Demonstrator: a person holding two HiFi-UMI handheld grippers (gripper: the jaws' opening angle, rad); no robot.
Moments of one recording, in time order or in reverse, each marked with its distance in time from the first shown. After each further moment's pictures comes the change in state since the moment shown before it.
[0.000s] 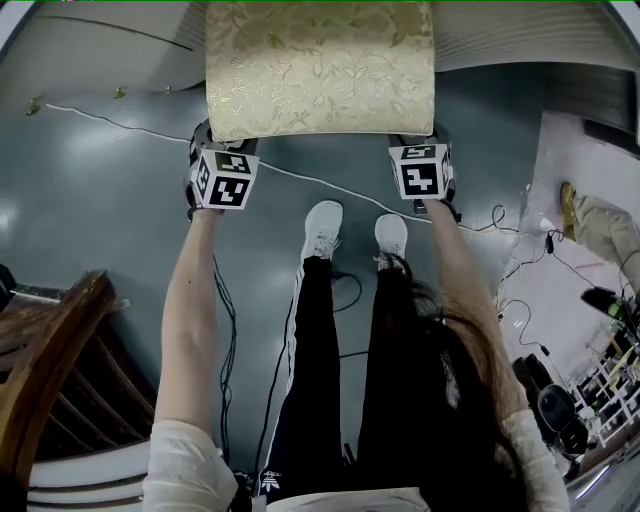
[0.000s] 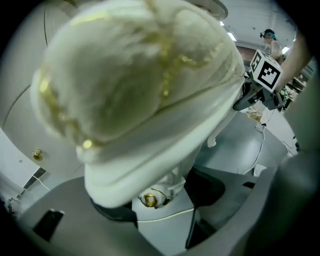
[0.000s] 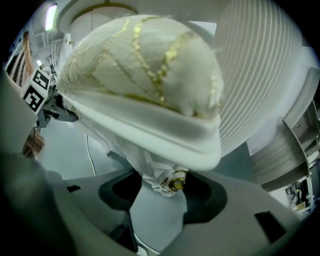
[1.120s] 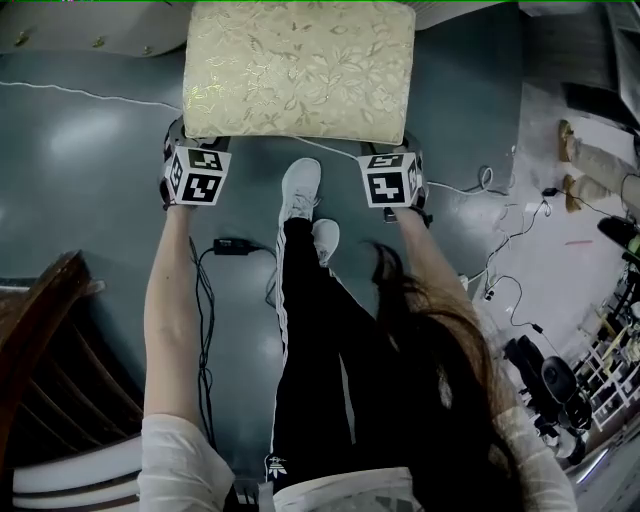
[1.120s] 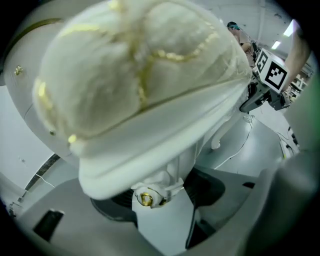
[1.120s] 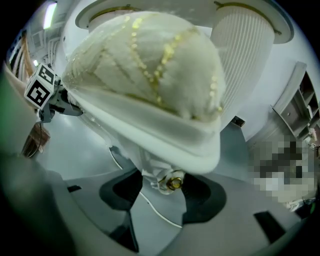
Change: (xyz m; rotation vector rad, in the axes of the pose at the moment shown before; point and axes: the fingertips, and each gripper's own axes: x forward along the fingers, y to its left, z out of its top) left arm -0.023 0.020 0.007 0.064 0.072 -0.033; right arm -0.032 0.029 -0.014 0.057 0.103 0.048
